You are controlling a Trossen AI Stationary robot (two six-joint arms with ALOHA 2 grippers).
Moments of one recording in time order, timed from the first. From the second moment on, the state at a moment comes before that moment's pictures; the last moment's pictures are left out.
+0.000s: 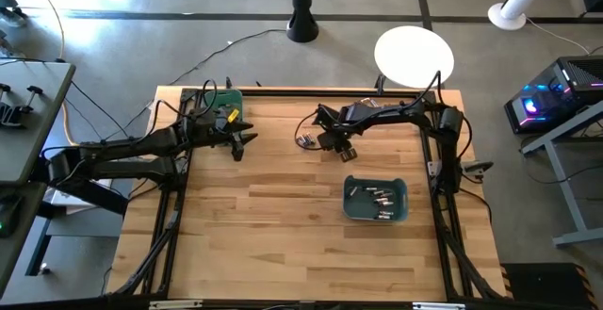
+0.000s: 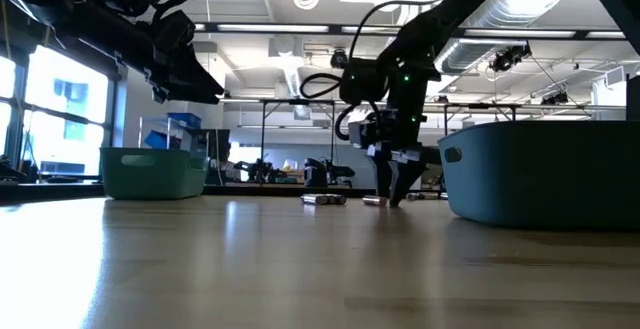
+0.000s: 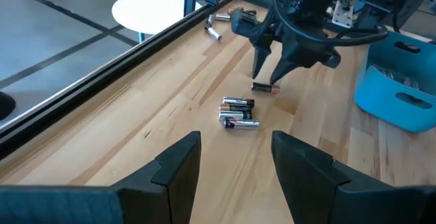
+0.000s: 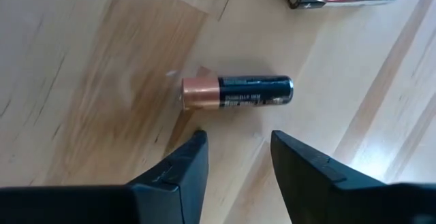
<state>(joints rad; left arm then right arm) 0.44 0.85 0.41 0.02 0.01 -0.13 -0.39 1.97 1.26 -0.62 0.07 -0.84</state>
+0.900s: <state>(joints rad) 0.42 0.85 0.41 0.04 0.02 -0.13 -0.24 1.97 1.33 -0.70 0.39 -1.54</state>
